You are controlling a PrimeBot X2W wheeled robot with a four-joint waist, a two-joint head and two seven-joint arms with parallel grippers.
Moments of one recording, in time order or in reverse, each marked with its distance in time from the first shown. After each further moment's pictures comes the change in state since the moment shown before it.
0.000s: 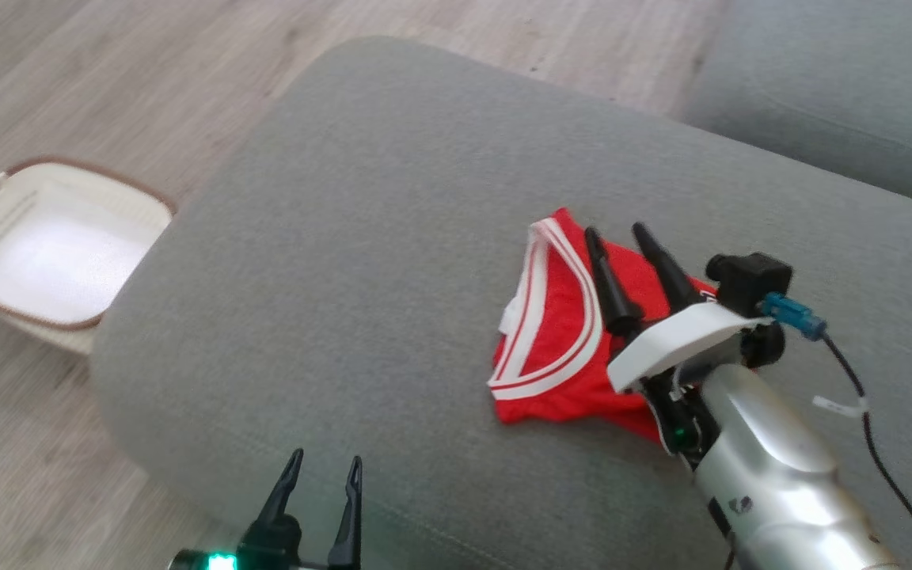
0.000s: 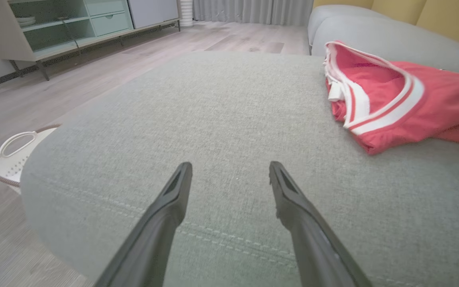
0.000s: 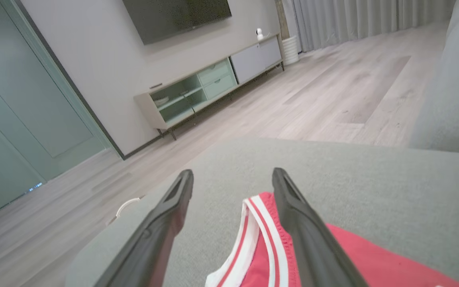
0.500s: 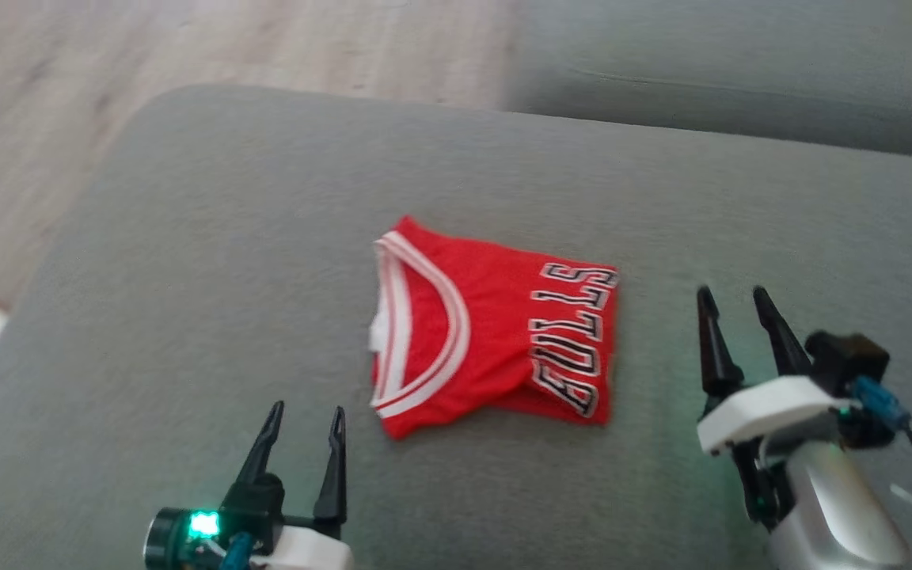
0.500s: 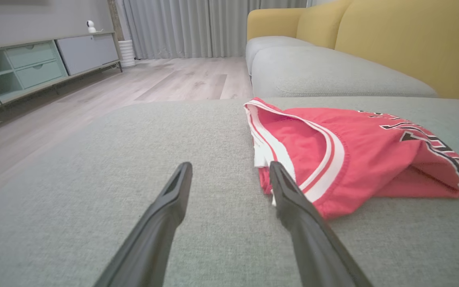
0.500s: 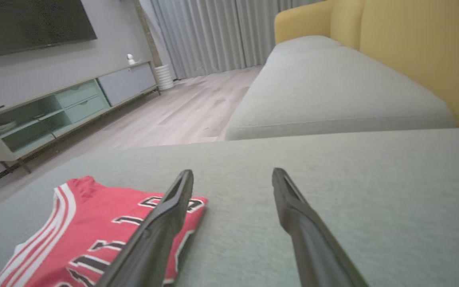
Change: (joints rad) left arm -0.059 0.000 0.044 -0.046 0.012 0.008 0.000; right arm 0.230 0.005 -0.392 -0.133 -0.349 0.000 -0.001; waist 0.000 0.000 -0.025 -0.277
